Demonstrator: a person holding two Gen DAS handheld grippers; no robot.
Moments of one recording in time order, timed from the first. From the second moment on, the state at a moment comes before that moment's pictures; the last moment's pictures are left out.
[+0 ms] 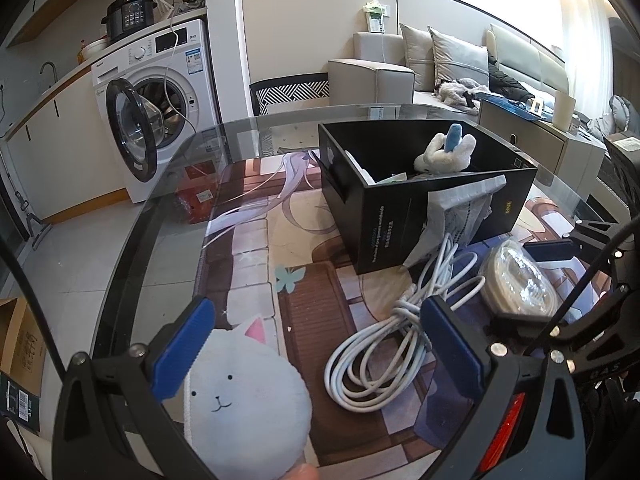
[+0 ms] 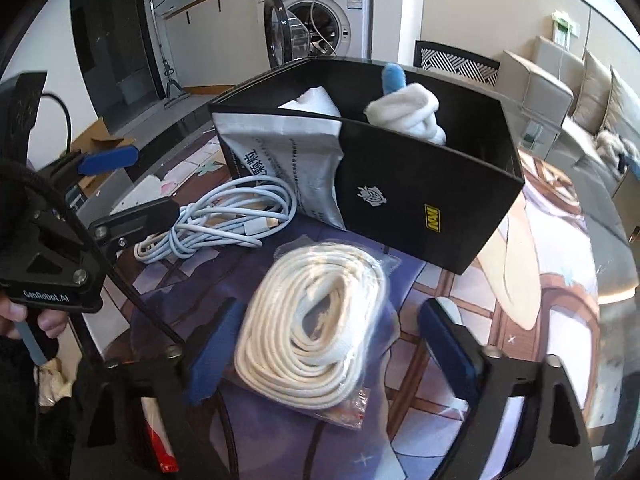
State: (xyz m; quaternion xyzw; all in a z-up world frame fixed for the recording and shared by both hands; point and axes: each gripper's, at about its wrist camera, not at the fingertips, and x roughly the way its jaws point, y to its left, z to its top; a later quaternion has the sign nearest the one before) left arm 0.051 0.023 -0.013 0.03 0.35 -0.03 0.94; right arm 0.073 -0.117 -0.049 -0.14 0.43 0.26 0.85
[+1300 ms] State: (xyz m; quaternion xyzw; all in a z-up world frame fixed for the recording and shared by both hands) left arm 0.062 -0.032 -0.025 0.10 0.38 -0.13 0.91; right arm 0.061 -0.177 -0.019 -0.11 0.40 0.31 0.85
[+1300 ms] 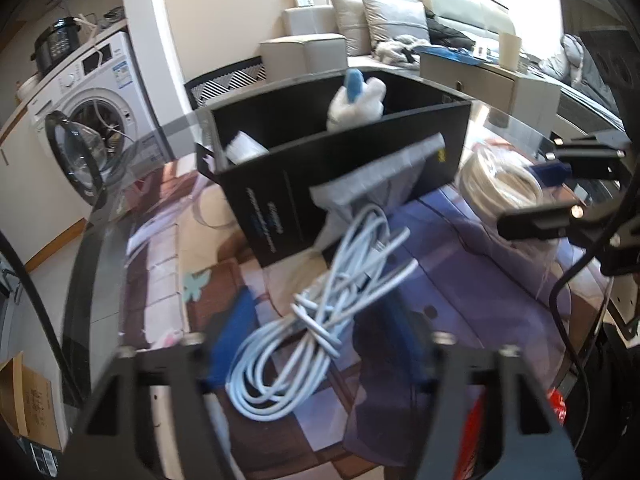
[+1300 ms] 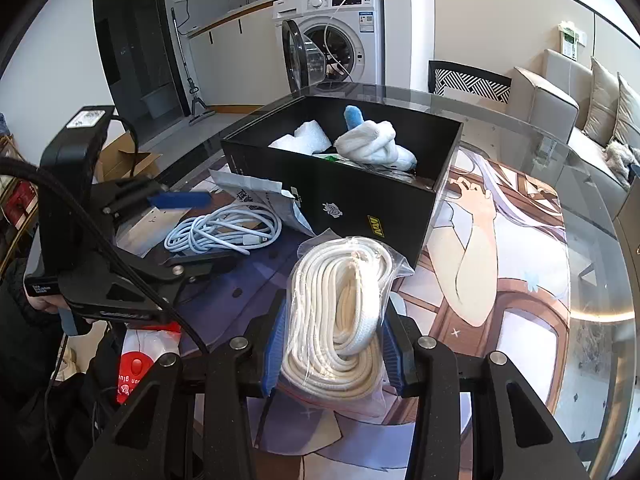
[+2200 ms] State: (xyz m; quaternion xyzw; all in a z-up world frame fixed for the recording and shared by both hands) left arm 0.028 -0.014 0.023 0.02 0.34 -0.20 0.92; right arm 0.046 -0.187 0.011 -0.09 0.36 0.32 0.87
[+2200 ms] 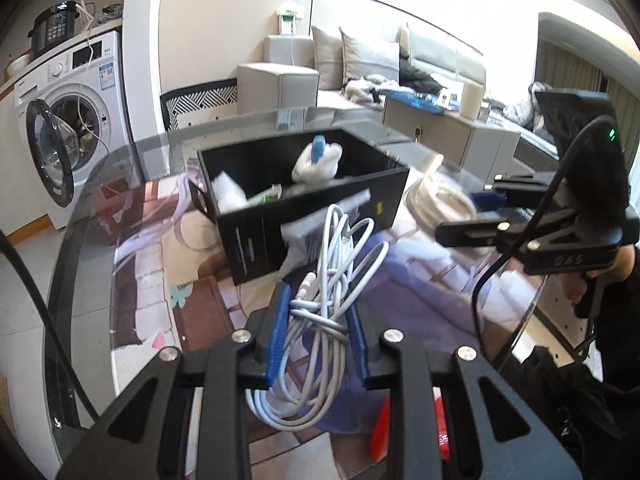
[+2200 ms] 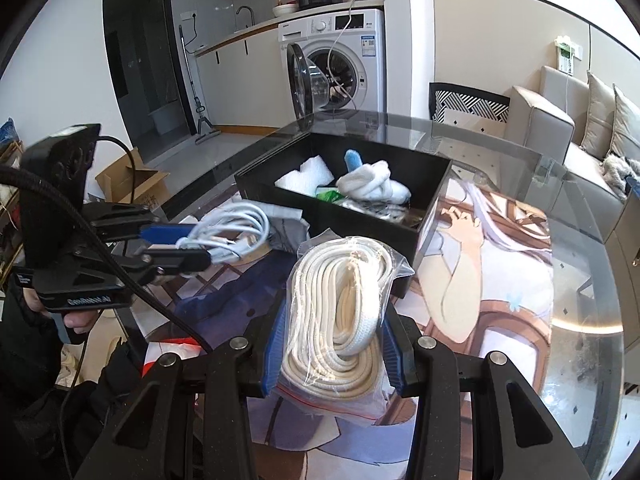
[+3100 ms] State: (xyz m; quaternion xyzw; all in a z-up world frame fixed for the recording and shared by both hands) left arm 0.044 0.002 0.058 -0.04 0.29 -0.17 0.94; right arm 0.043 -0.198 0.053 -0.06 0.30 0.30 0.90
